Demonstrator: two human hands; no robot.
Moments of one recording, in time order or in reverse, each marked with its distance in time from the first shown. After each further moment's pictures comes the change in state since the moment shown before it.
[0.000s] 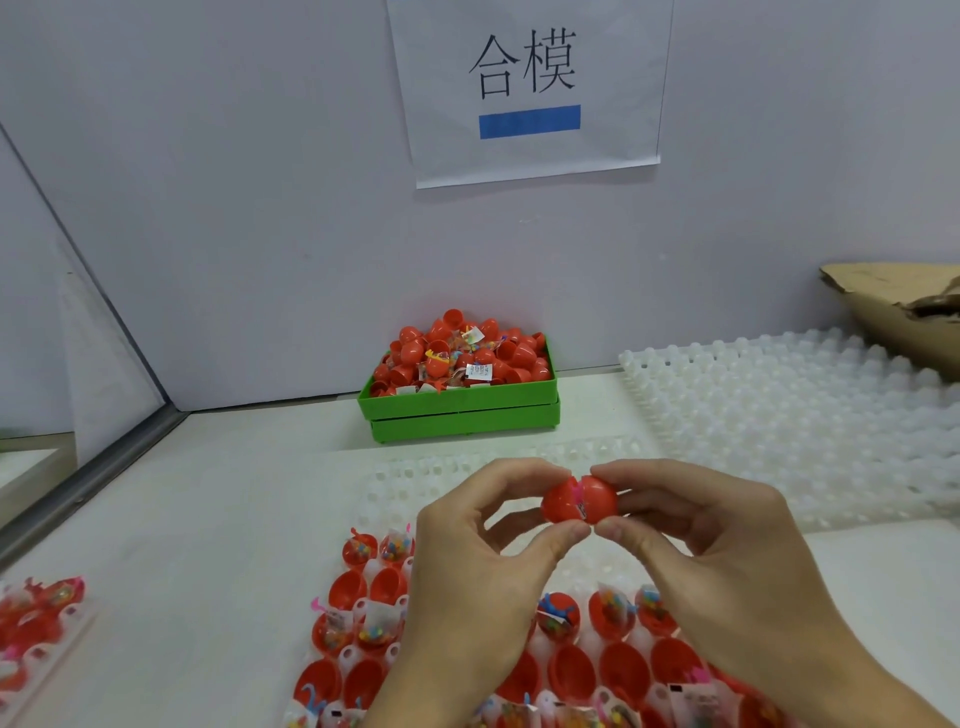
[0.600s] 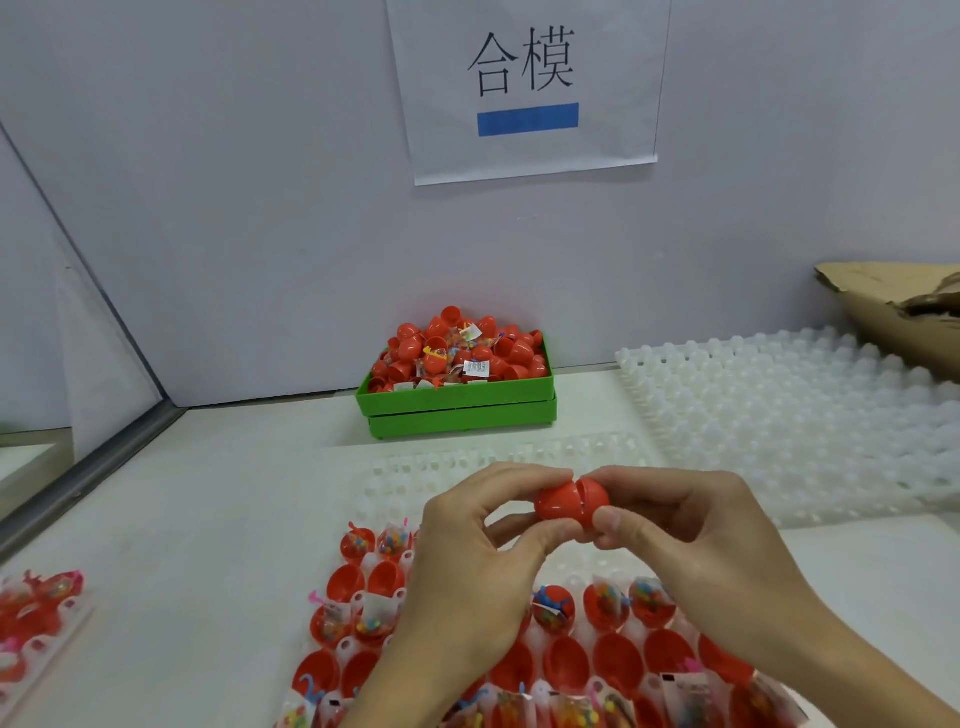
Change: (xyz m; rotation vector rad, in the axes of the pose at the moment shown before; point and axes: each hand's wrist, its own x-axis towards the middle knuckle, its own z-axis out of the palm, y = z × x) left_hand 0.002 -0.003 -0.002 0.041 -0.062 -0.029; right_hand 0.004 -0.006 -0.003 0.197 -0.139 0.243
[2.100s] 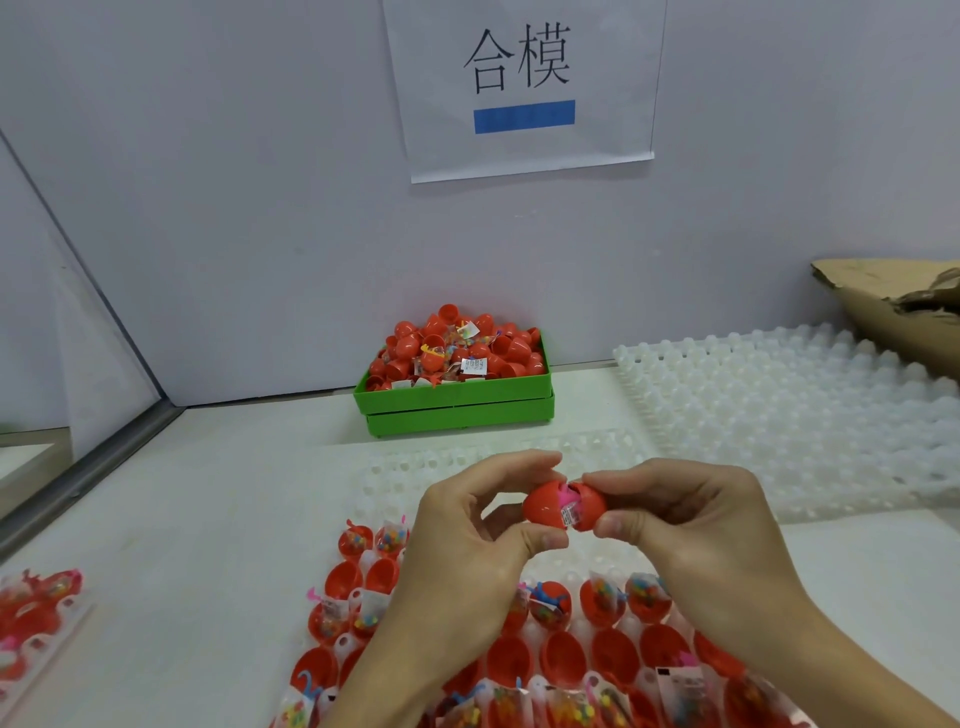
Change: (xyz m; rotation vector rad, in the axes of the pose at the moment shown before) left_hand 0.002 0.002 -0.005 -0.055 -0.047 -0.061; right_hand 0.002 0.000 0.005 0.042 0.153 -0.019
